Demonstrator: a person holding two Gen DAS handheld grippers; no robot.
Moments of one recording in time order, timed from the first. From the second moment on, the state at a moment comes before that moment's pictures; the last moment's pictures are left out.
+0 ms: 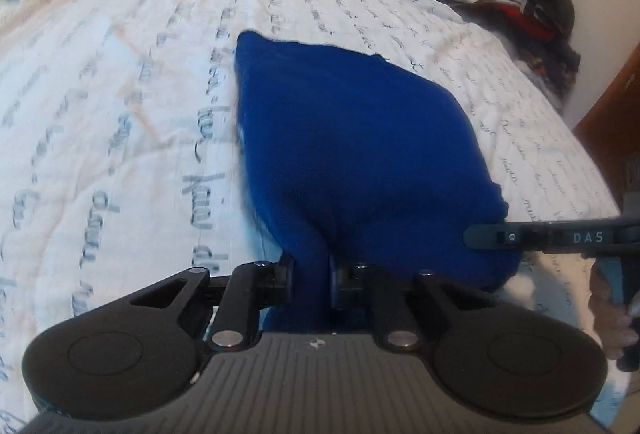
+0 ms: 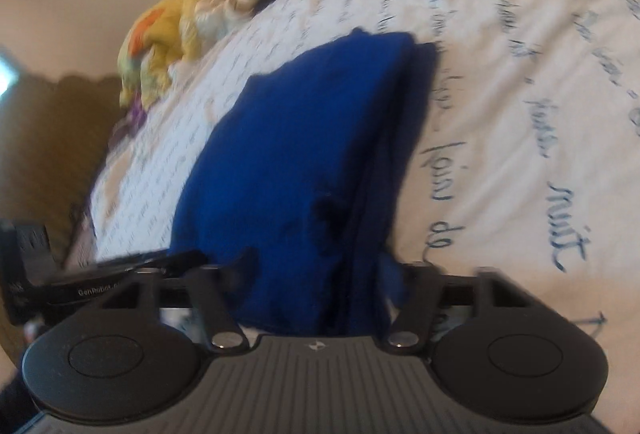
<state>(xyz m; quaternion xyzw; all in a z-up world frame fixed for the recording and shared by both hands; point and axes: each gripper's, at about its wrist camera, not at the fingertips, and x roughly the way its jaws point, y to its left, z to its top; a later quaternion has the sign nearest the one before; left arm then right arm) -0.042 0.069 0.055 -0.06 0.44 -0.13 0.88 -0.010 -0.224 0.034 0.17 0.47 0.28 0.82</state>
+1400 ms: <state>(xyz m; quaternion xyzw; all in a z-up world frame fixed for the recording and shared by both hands) -0.096 0.043 0.057 0.02 0.31 -0.21 0.93 0.070 -0.137 0.067 0.05 0.38 0.29 0.88</state>
